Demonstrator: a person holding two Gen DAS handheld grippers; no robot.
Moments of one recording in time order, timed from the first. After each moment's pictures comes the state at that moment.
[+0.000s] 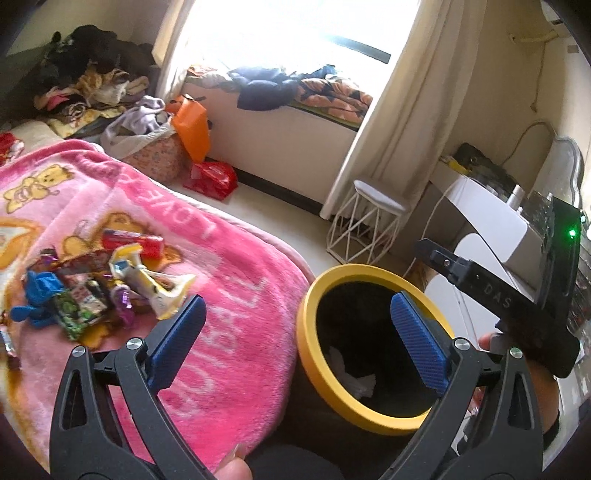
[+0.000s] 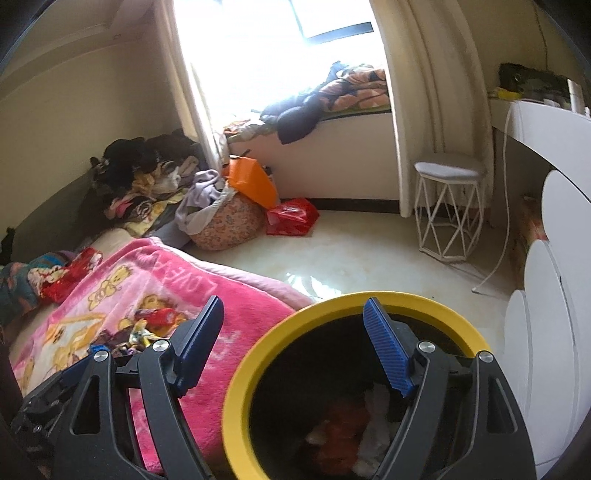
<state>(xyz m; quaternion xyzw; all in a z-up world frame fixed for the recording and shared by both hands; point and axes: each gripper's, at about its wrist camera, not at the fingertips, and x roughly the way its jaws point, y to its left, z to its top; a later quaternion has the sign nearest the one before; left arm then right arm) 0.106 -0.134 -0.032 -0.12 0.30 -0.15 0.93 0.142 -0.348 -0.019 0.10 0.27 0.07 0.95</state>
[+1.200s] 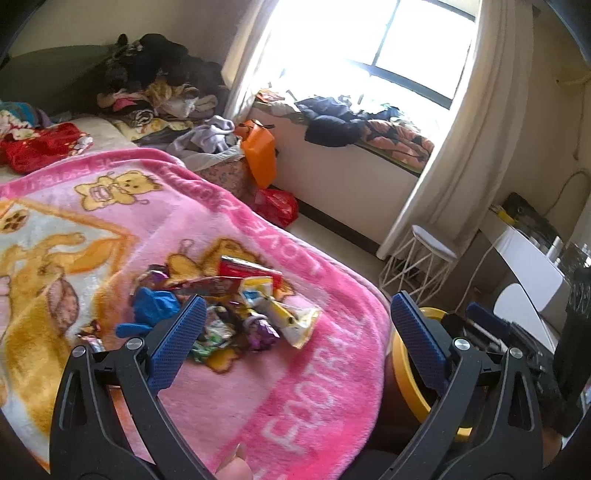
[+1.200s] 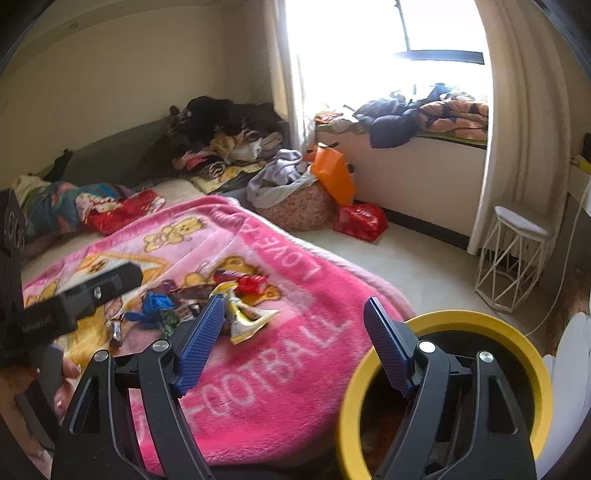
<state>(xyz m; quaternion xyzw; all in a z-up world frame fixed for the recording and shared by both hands) 0.088 -0.019 -0.019 -0.16 0.26 -0.04 0.95 0.121 -0.227 -0.013 -0.01 0.26 0.21 0.94</state>
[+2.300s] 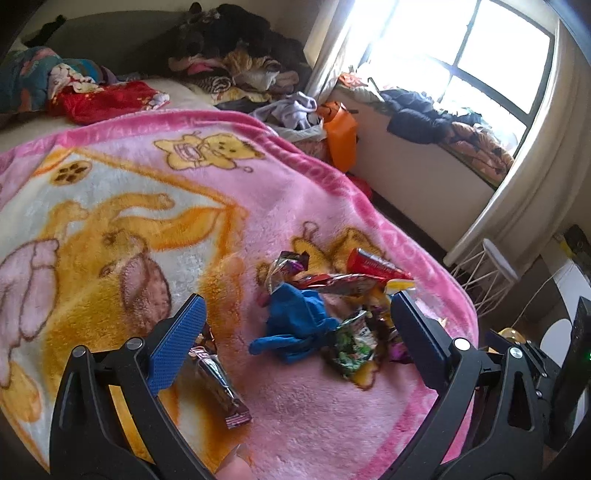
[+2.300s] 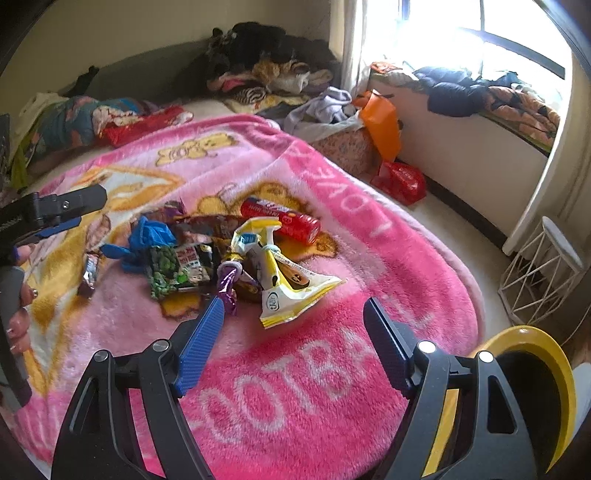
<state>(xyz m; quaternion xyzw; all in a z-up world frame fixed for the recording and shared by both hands) 0.110 0.089 -0.067 -0.20 0.32 0.08 0.92 0.184 -0.135 -0.087 -0.13 0.36 0.26 0.89</state>
